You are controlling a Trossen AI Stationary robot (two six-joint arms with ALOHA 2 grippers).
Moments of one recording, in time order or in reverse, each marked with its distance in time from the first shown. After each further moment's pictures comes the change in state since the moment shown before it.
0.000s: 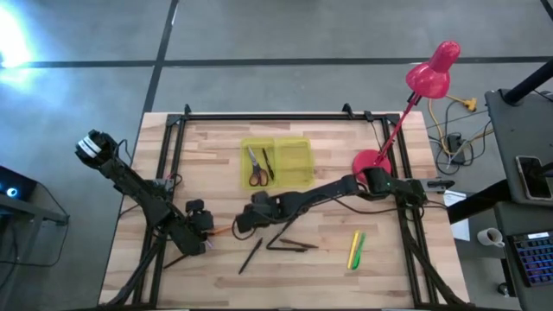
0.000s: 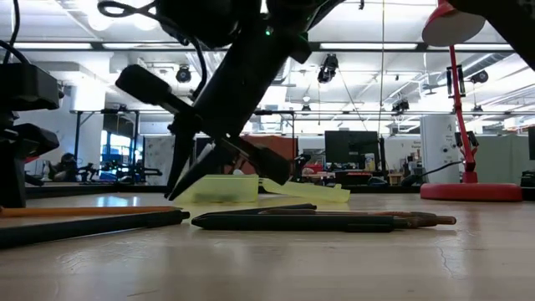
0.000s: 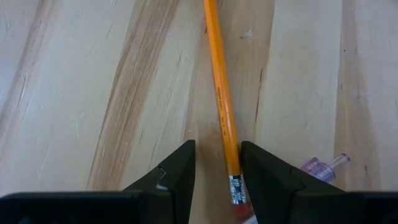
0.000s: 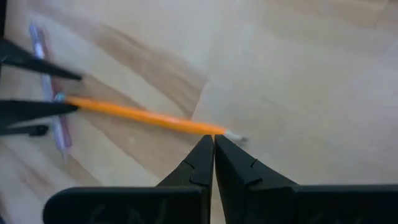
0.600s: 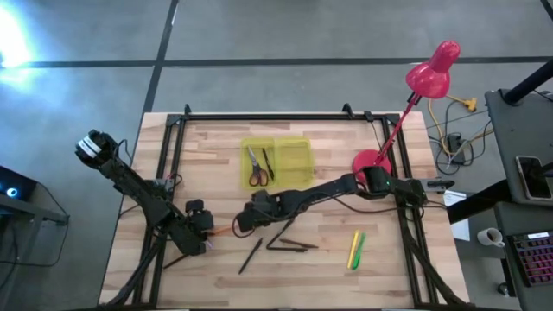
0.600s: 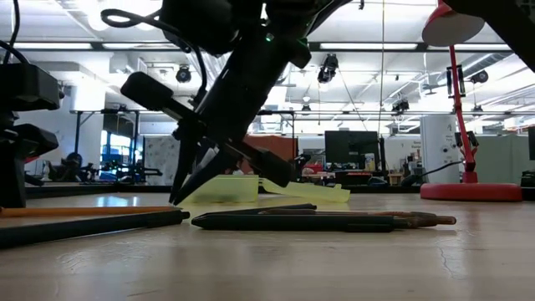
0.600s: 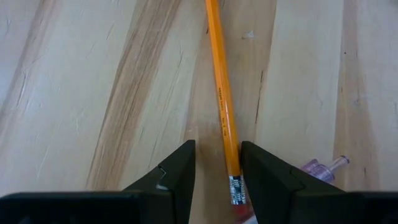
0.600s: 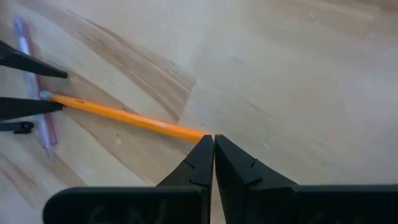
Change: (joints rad) left arm 0.000 0.000 0.000 0.000 0.000 -0.014; right arm -0.013 0.004 -0.011 -0.004 -0.026 -0.038
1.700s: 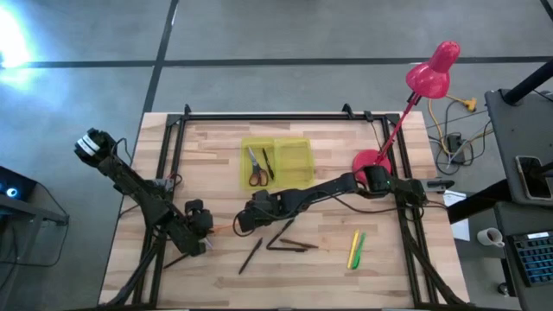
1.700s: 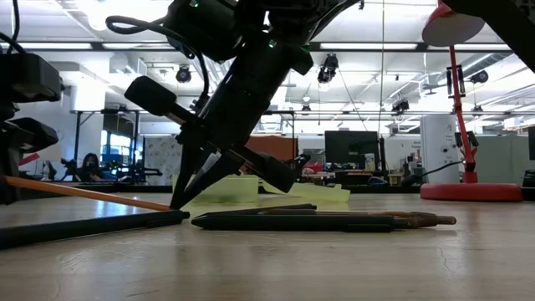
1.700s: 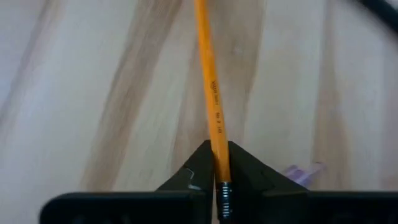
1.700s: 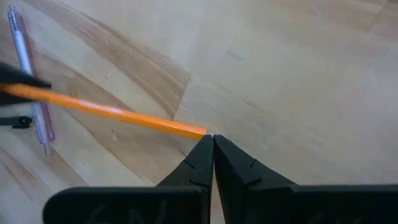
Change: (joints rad) left arm 0.002 -0.041 0.013 -0.012 -0.004 -0.008; right arm -0.012 -0.001 -0.034 0.032 -0.033 -0.011
